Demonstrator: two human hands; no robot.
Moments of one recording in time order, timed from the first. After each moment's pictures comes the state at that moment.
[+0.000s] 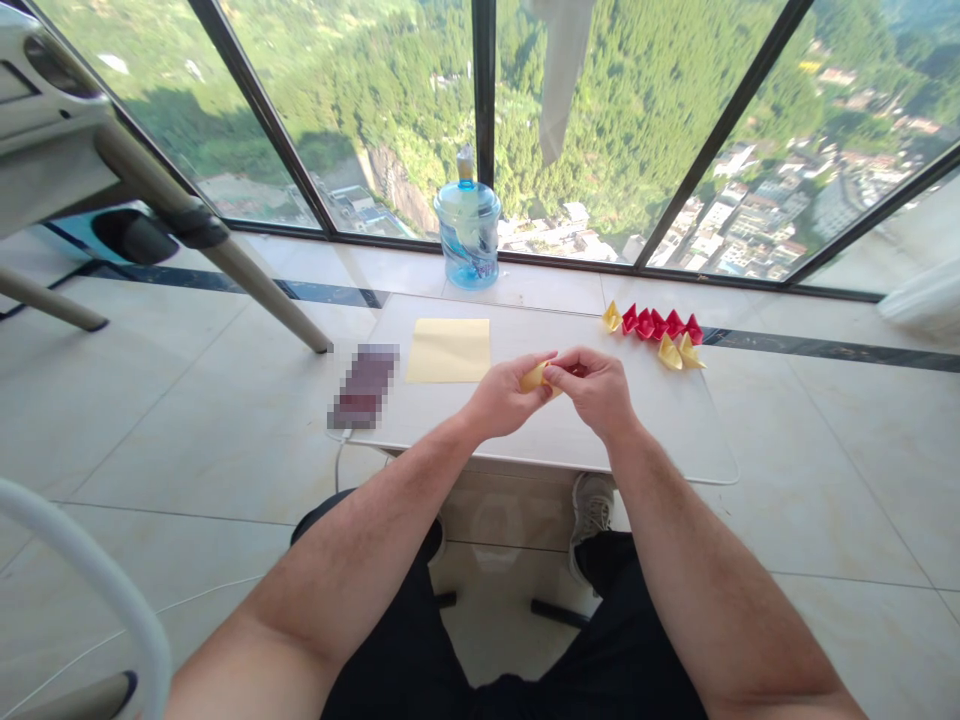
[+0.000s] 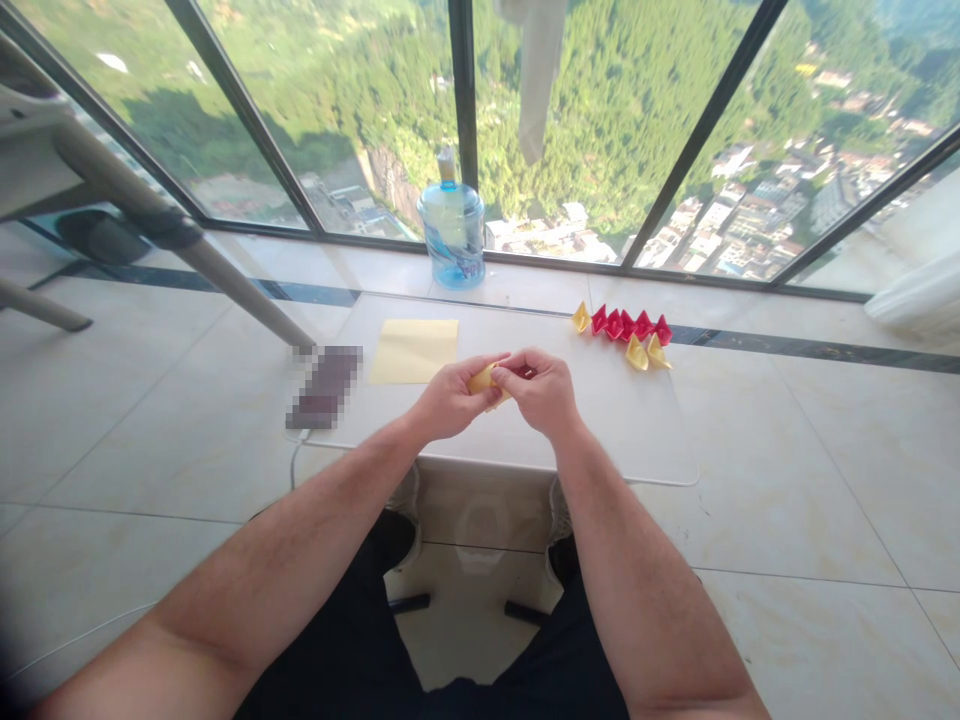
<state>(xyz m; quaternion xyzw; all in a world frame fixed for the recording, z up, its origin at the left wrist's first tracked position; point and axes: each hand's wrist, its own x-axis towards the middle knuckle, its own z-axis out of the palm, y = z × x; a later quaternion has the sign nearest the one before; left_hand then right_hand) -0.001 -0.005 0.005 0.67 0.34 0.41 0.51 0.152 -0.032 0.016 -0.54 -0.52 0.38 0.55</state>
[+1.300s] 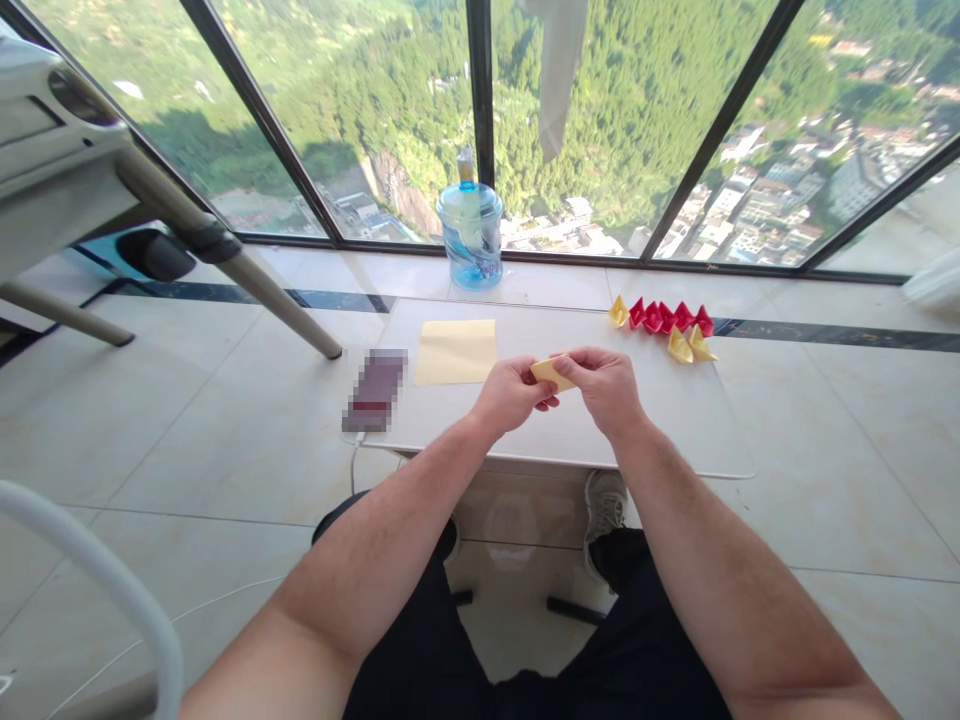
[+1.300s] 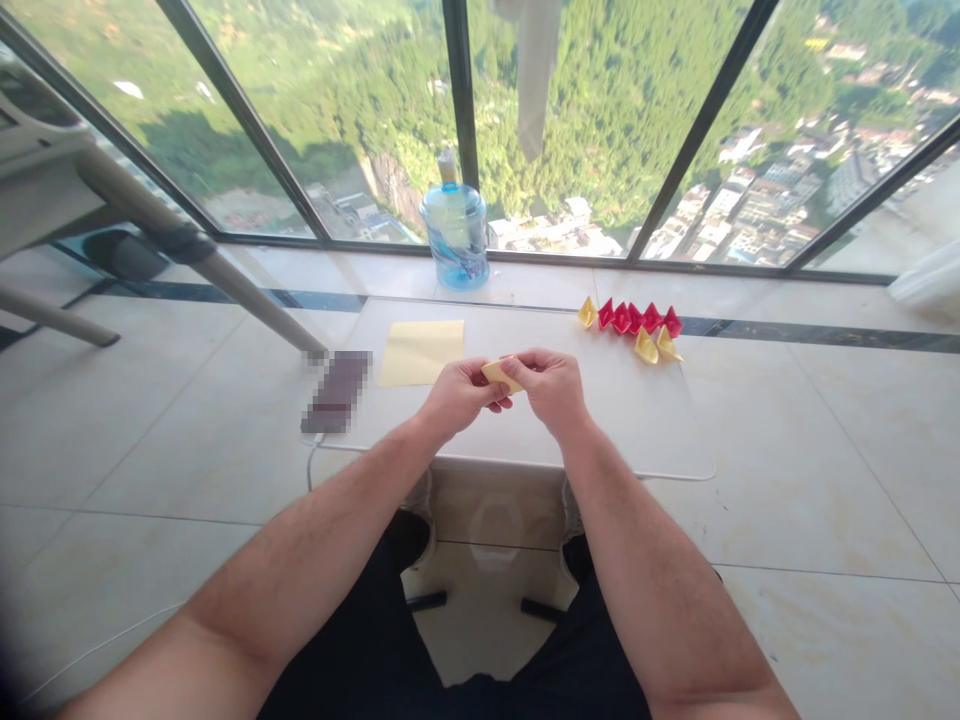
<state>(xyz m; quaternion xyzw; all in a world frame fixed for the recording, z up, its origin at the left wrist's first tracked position) 0.002 -0.001 0.001 0.55 0.38 0.36 0.65 0.149 -0.033 0.015 -0.53 -0.46 0.43 0.57</state>
